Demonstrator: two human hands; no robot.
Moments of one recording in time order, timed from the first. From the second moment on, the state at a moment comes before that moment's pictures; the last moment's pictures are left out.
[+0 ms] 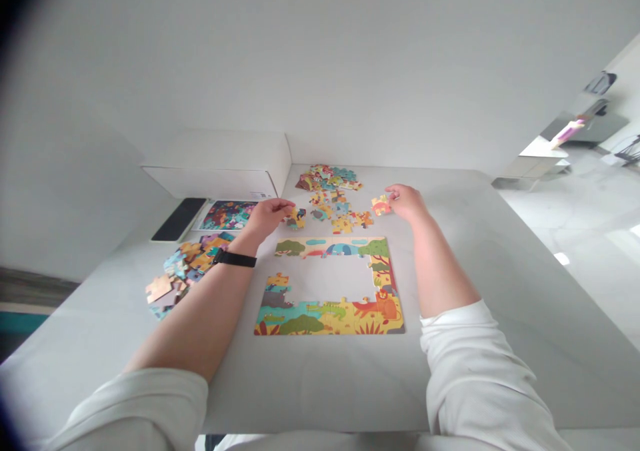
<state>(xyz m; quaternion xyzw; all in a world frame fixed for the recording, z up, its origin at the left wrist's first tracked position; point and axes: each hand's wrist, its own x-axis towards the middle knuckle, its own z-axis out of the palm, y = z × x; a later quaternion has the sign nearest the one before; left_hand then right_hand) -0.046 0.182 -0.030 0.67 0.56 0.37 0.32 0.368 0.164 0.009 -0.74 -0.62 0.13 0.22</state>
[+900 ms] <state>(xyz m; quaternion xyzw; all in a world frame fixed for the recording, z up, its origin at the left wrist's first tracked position) -0.053 0.181 -0.043 0.74 0.59 0.31 0.10 0.243 0.240 0.005 -0.61 -0.79 0.05 0.00</state>
